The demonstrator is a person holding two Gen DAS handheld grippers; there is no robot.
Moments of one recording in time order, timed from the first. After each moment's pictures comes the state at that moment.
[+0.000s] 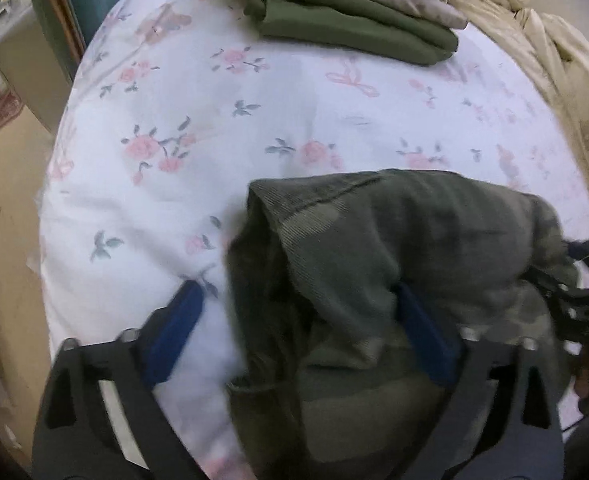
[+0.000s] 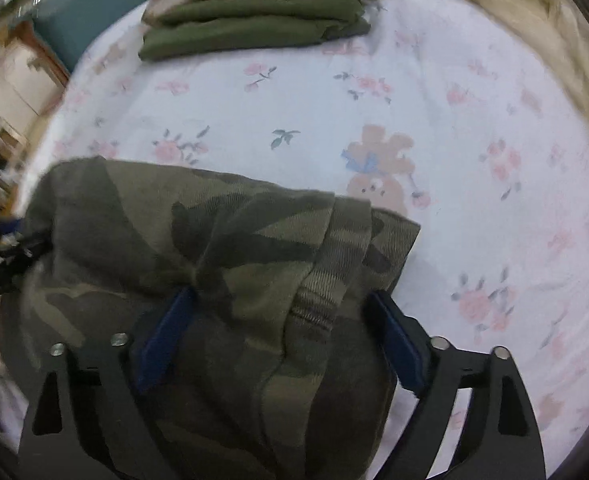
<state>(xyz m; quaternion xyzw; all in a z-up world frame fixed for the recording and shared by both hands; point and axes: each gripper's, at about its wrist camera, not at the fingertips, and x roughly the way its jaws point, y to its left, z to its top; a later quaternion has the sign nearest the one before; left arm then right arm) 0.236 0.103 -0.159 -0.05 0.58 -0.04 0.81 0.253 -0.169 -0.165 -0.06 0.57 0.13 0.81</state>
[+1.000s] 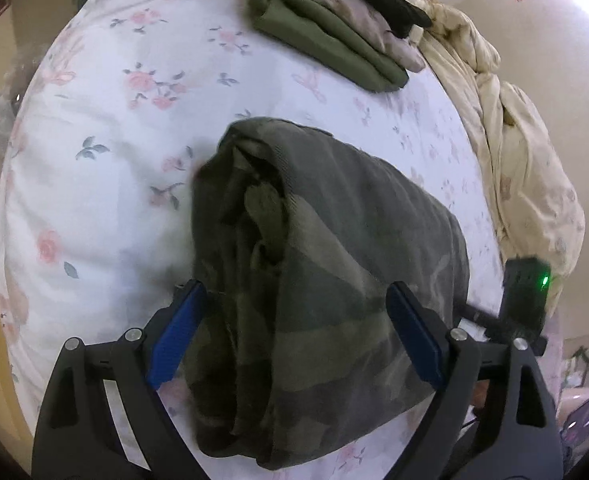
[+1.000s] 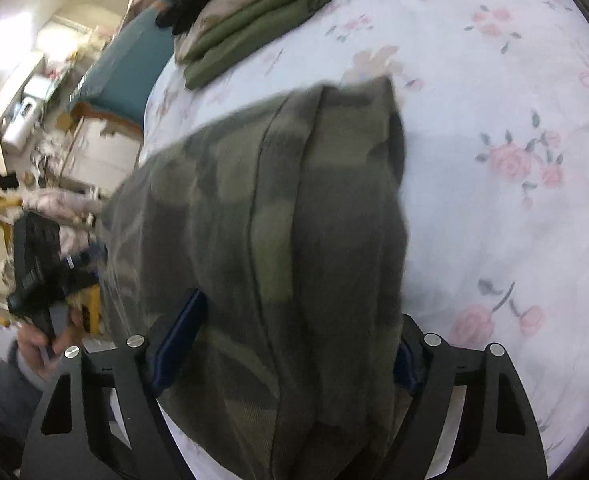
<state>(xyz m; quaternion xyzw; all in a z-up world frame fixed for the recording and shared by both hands) 0.193 0.130 -0.132 -0.23 0.56 -0.13 0.79 0.225 -0.236 -0.186 0.22 0.58 0.26 0.74</state>
